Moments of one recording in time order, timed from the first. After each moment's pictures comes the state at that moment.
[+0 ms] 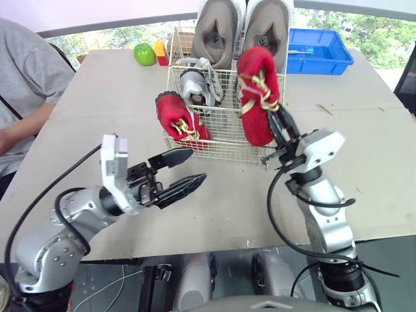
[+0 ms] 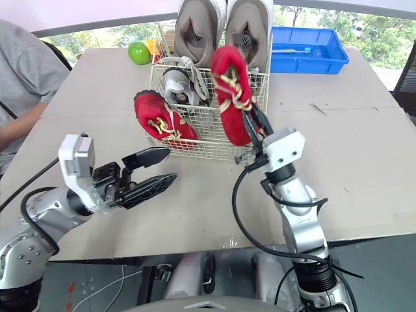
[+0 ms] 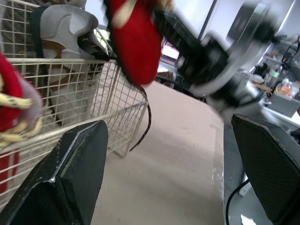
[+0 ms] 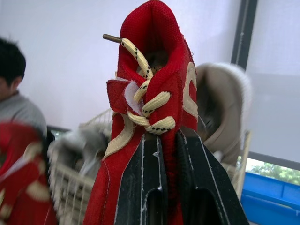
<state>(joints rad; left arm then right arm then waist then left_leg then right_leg) 0.05 0.72 0.35 -0.58 -1.10 0.59 -0.82 -0.18 -0.07 0.21 -0.37 0.02 -0.20 0.20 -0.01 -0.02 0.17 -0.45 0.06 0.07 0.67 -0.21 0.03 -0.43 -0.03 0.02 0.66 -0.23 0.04</state>
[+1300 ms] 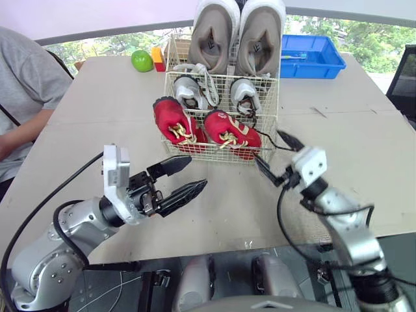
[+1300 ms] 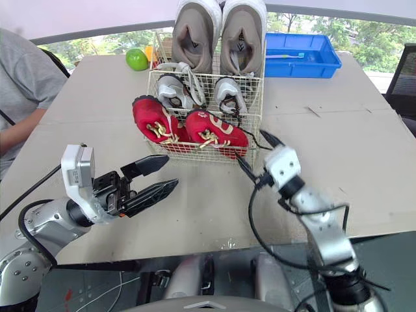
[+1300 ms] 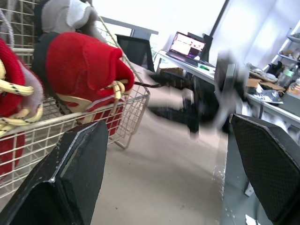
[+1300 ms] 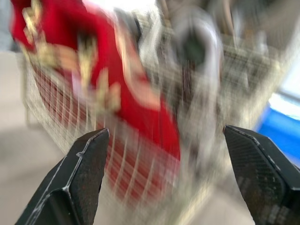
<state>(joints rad) 0.15 0.69 0.34 -0.66 -1.07 0.58 -0.77 -0.21 -0.38 0.19 -0.55 0.17 0.25 0.39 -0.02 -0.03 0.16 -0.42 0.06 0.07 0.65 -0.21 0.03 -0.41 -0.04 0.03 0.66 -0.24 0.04</state>
